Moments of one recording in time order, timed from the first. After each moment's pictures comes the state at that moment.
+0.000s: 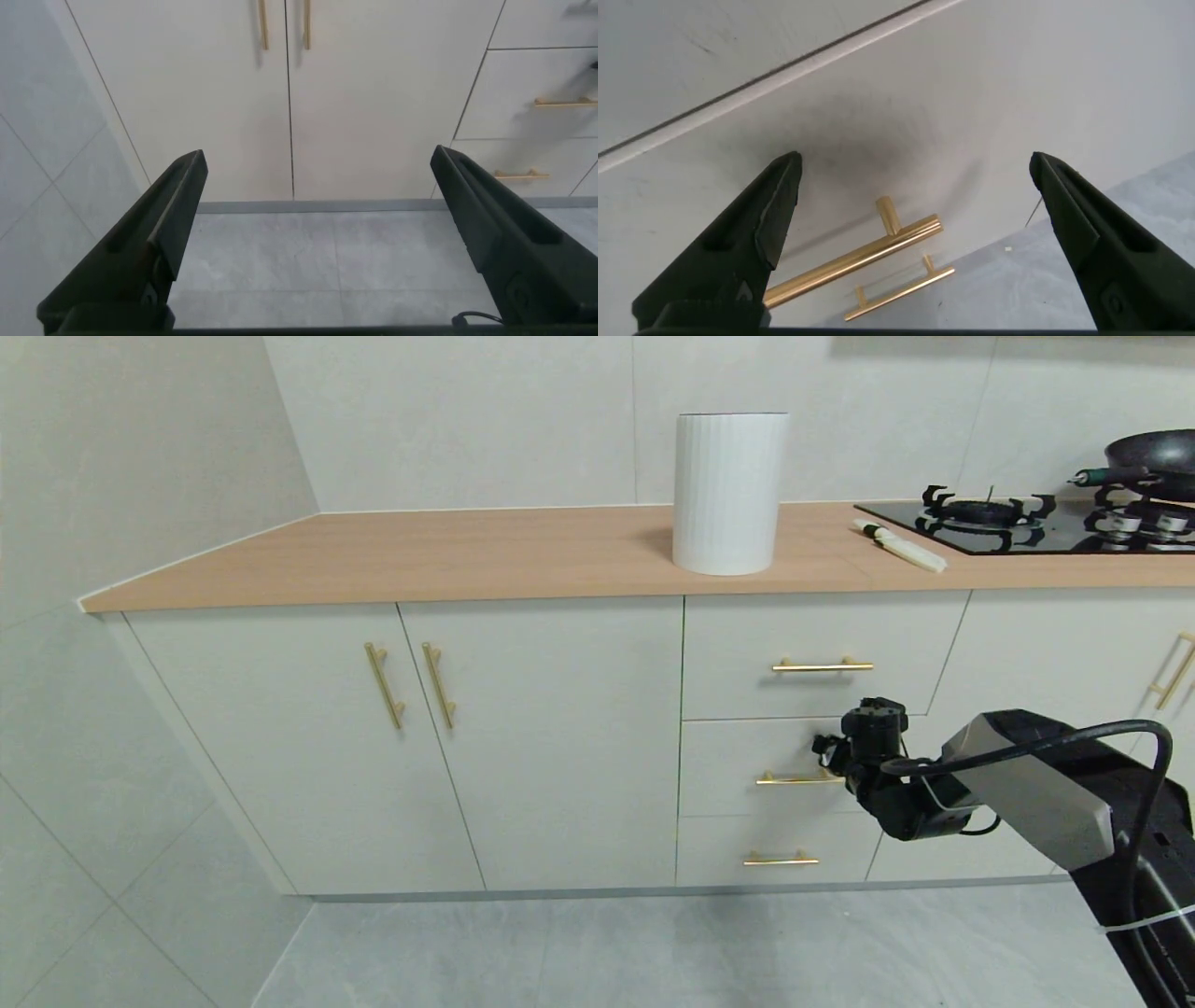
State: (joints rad) left arm 0.00 0.00 0.00 0.00 0.00 0.00; right arm 0.14 2.68 -1.54 -0.79 -0.40 0.40
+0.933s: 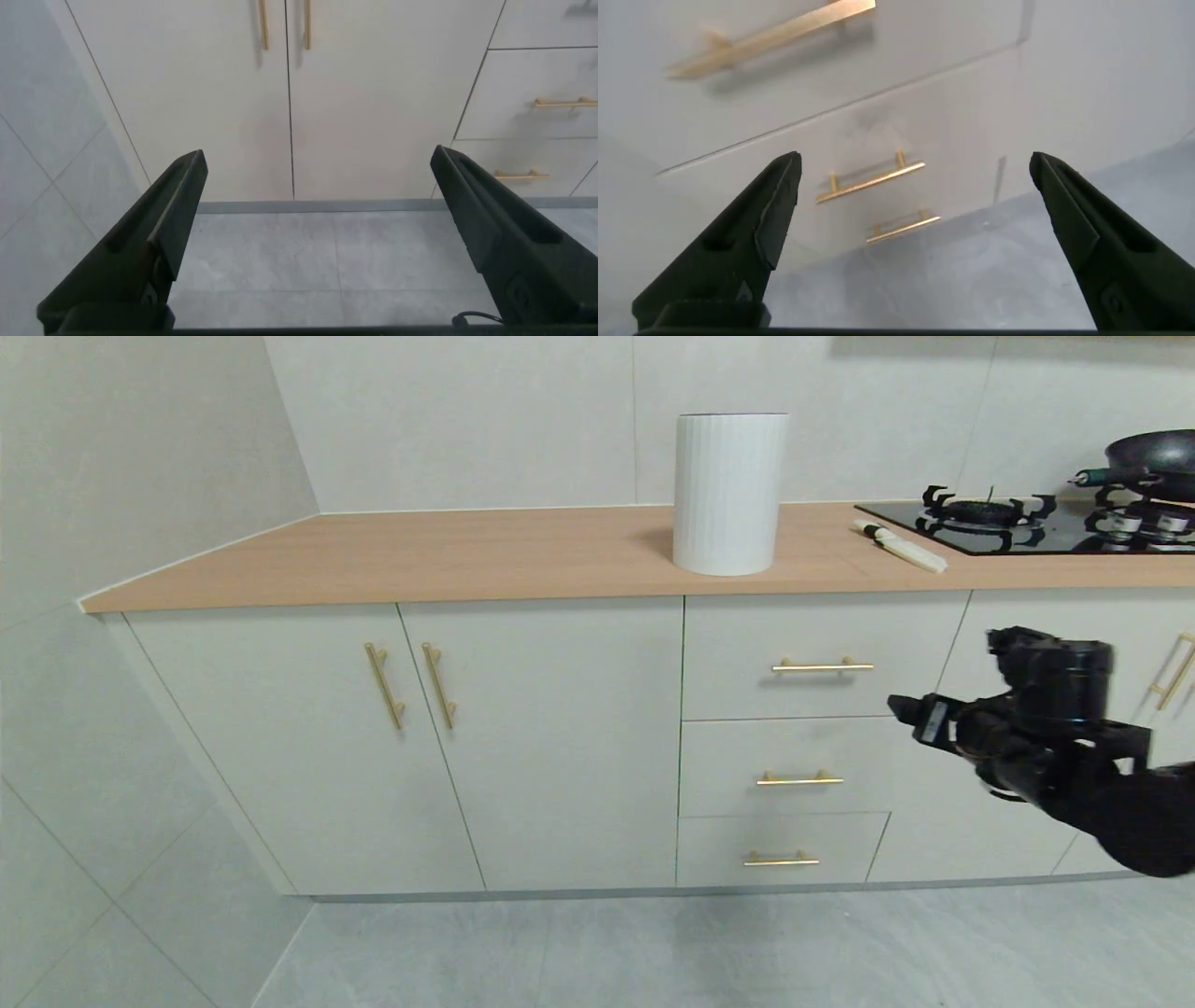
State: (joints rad) left arm 0.01 0.00 0.00 0.00 0.00 0.00; right arm 0.20 1.82 -0.74 -0.79 -0.34 0.32
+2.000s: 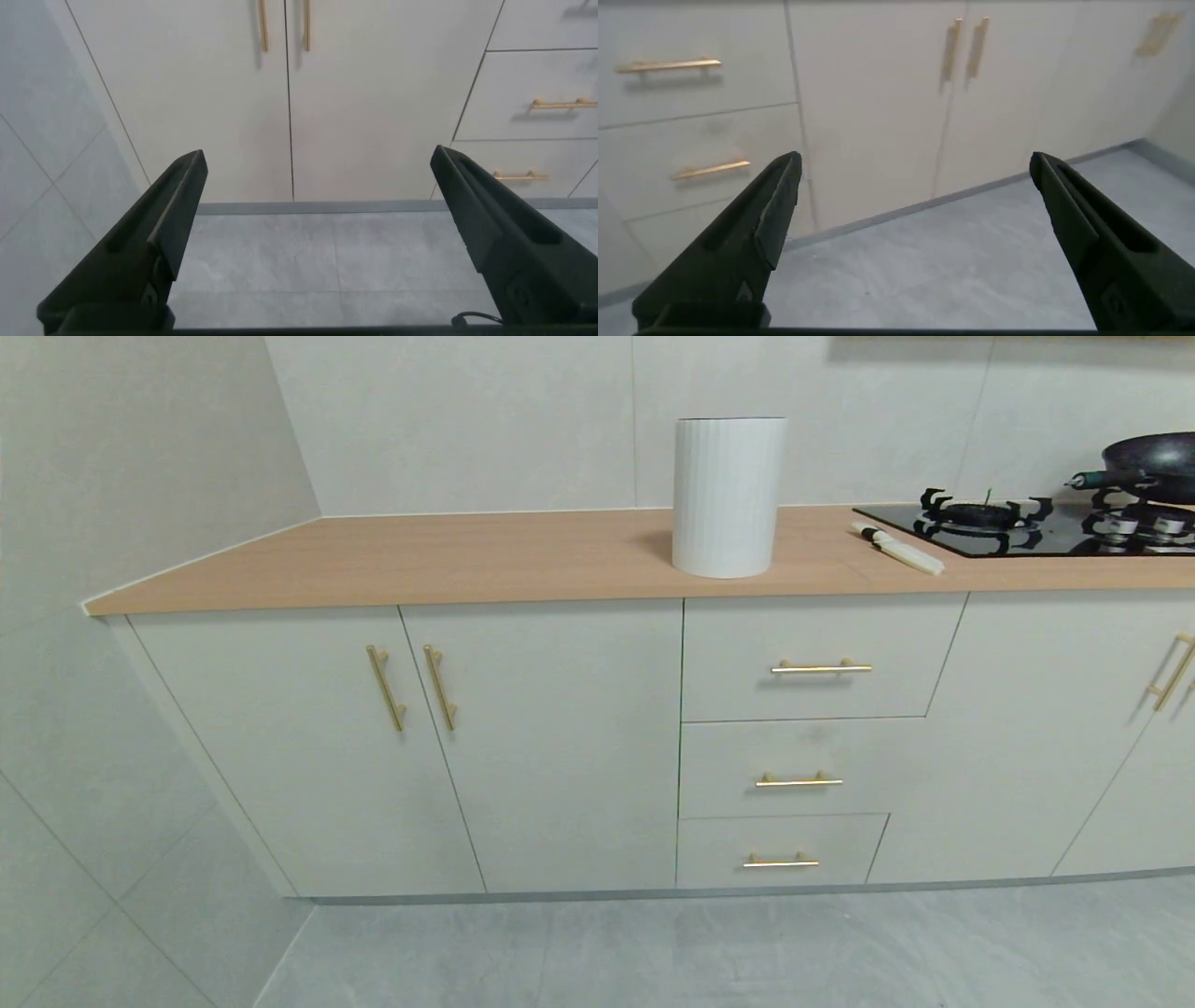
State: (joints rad) left arm 0.00 0.00 0.00 0.00 0.00 0.00; right arm 0.03 0.13 -0.38 0.21 -0.48 -0.12
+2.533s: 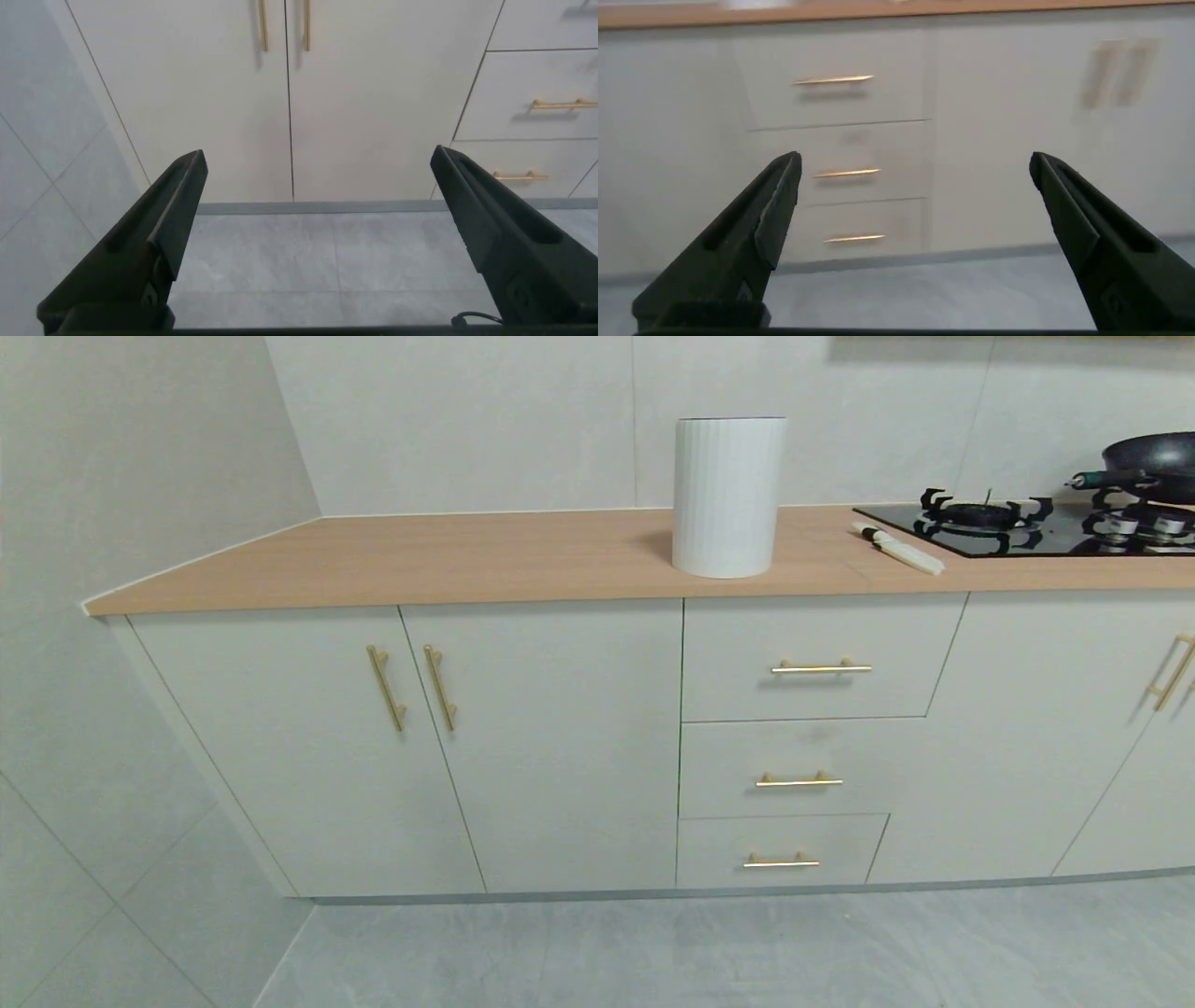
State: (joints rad) left arm 0.00 0.00 0.00 0.00 0.00 0.00; right arm 0.00 0.00 -0.14 0.00 -0.01 0.01
